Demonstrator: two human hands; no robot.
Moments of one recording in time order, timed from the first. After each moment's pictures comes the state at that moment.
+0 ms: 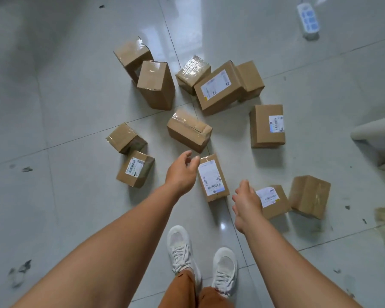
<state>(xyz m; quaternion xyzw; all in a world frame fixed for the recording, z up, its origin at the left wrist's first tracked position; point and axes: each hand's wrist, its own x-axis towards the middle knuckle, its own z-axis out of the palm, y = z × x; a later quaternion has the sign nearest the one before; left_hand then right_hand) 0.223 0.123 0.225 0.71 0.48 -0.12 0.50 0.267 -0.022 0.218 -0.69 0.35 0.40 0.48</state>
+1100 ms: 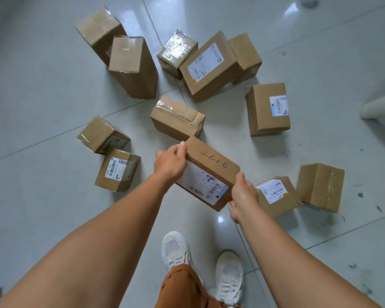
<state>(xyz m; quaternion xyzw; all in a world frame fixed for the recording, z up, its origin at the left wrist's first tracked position) 0.240 0.150 0.122 0.72 0.50 -0.18 0.45 0.279 -0.011 0.123 -0.69 0.40 0.40 0.45</state>
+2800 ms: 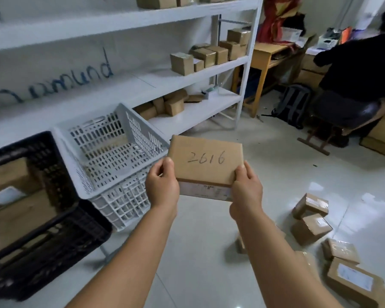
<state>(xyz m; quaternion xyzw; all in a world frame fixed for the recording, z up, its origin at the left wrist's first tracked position) -0.195 0.075 0.719 0.22 0.70 0.62 0.29 -0.065 0.112 0.701 -0.58 -0.28 0.54 0.54</state>
